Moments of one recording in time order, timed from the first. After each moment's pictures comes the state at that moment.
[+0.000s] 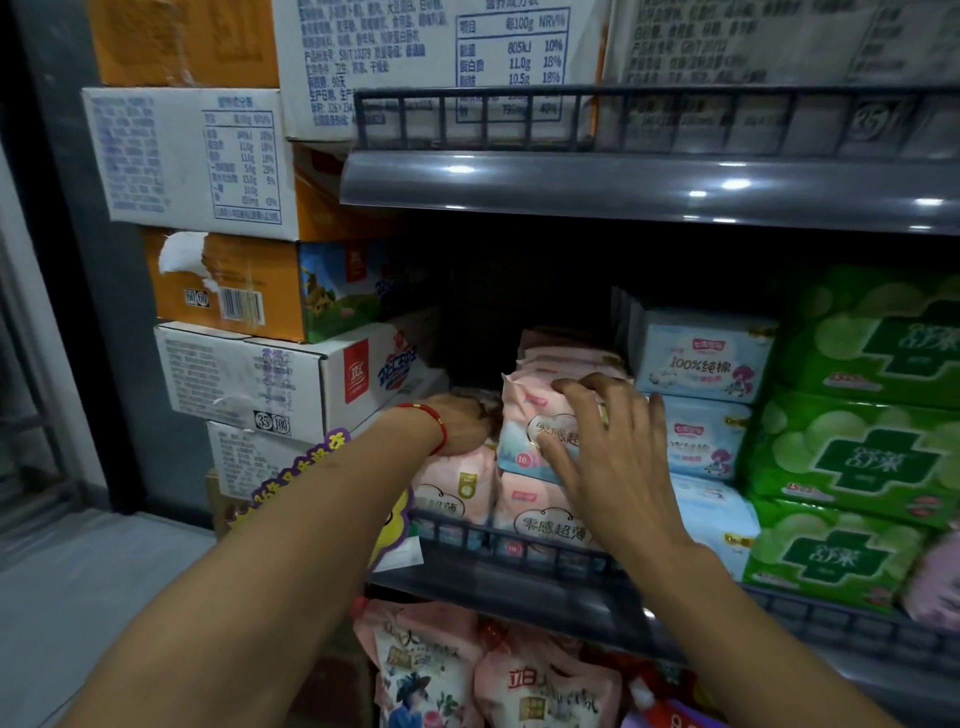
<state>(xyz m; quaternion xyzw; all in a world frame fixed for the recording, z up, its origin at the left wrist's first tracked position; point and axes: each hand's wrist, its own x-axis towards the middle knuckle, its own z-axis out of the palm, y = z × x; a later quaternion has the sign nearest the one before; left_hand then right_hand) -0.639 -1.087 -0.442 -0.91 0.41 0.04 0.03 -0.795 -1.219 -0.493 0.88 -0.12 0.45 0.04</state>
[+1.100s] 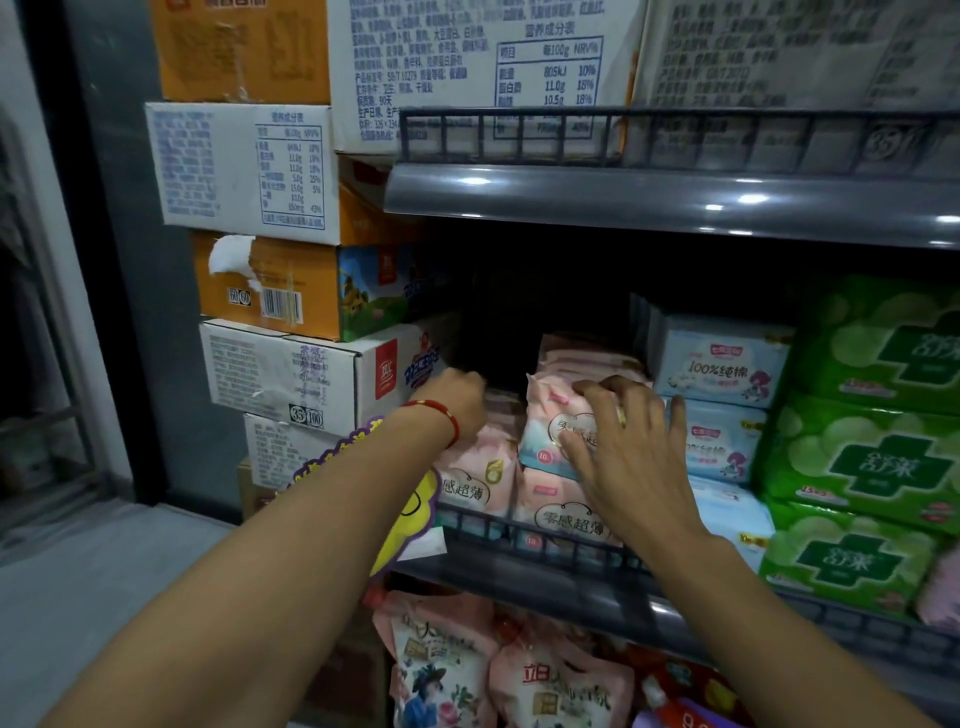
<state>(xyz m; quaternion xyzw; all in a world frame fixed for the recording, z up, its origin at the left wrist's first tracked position) -0.622 -1.074 -0.445 -0.94 0.31 -0.07 -0.10 -0.799 -1.212 -0.487 0.90 -0.14 0.41 0.07</state>
